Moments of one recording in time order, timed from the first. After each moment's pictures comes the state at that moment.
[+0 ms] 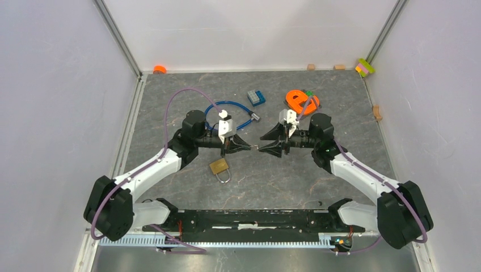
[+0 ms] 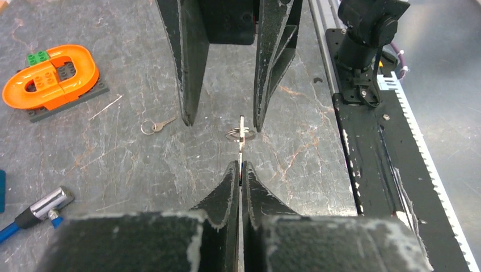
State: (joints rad) left arm -0.56 1.23 0.73 0.26 0.99 0.23; right arm 0.46 1.19 0.61 0.47 -1.00 -0.03
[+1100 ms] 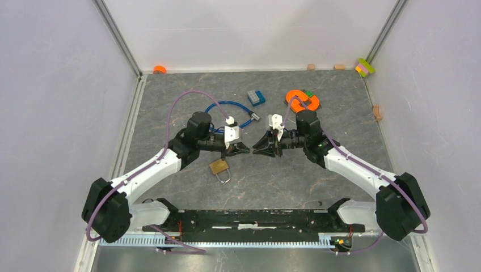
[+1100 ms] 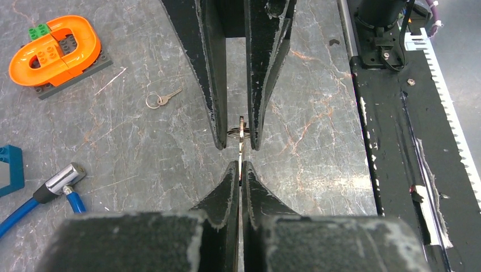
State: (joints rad) left arm -0.61 1.20 0.77 -0.01 0.87 0.44; right arm 0.56 1.25 0.73 0.17 -0.97 -0.28
